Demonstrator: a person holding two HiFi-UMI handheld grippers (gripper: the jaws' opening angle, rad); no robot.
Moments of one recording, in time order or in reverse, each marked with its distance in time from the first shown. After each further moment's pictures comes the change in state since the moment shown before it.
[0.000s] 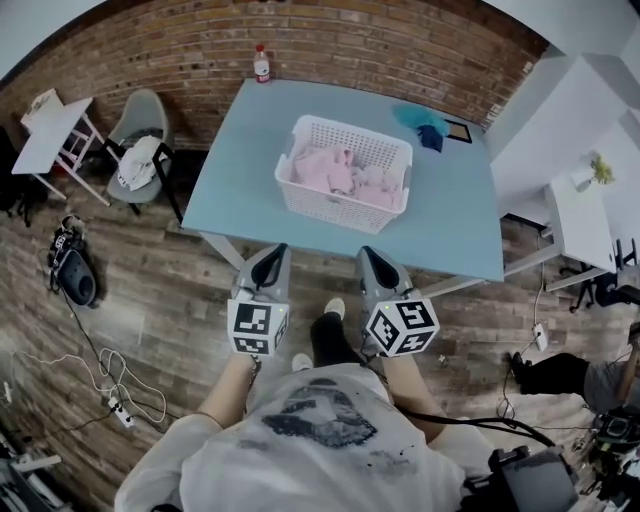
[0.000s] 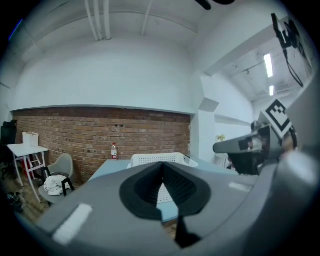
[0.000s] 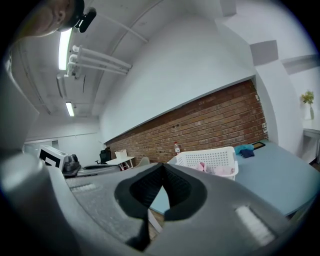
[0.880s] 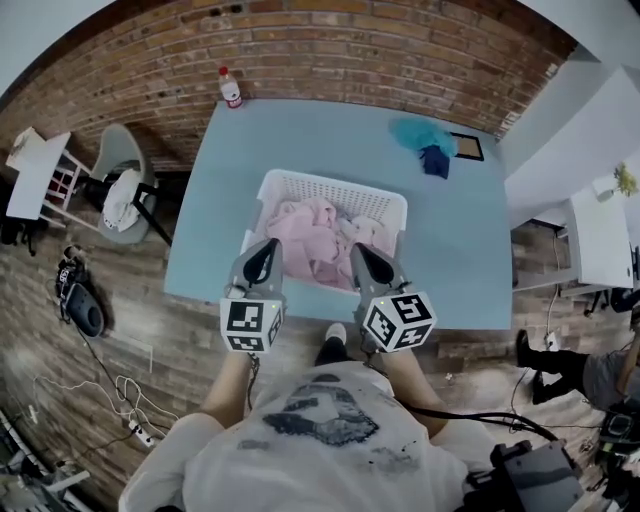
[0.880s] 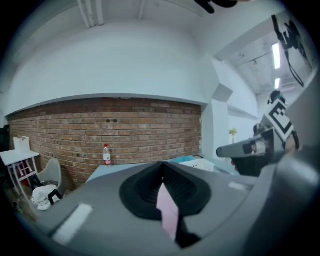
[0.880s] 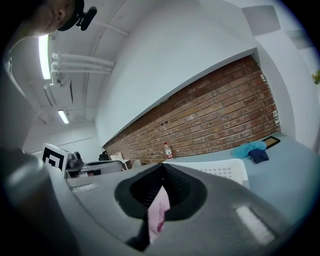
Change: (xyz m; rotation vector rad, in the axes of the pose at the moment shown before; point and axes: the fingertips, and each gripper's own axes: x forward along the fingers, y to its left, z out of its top) left arm 0.249 0.060 0.033 0.025 0.066 0.019; right arm 0.184 -0.169 0.047 0.089 0.045 0.032
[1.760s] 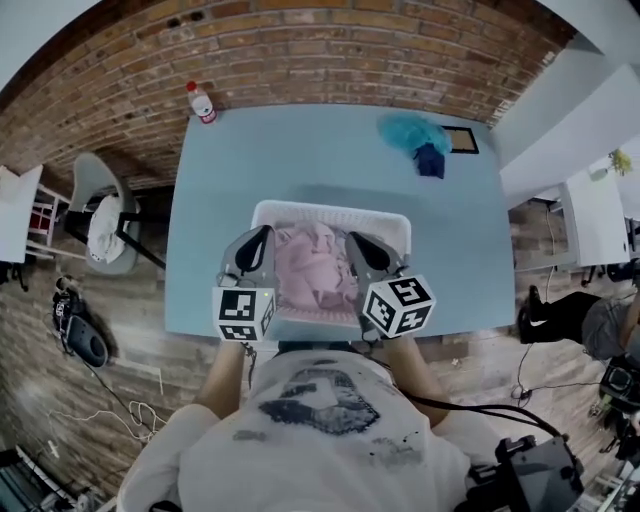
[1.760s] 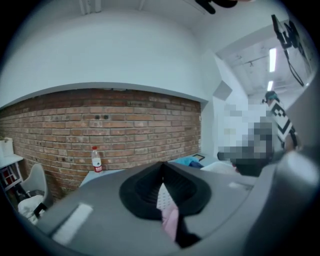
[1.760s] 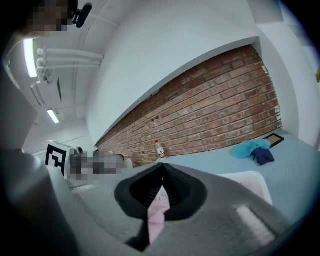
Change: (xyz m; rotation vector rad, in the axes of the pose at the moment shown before) left arm 0.107 0.065 0.015 0.018 0.028 -0.105; right arm 0.100 -0.044 0.016 0.036 0.065 -0.065
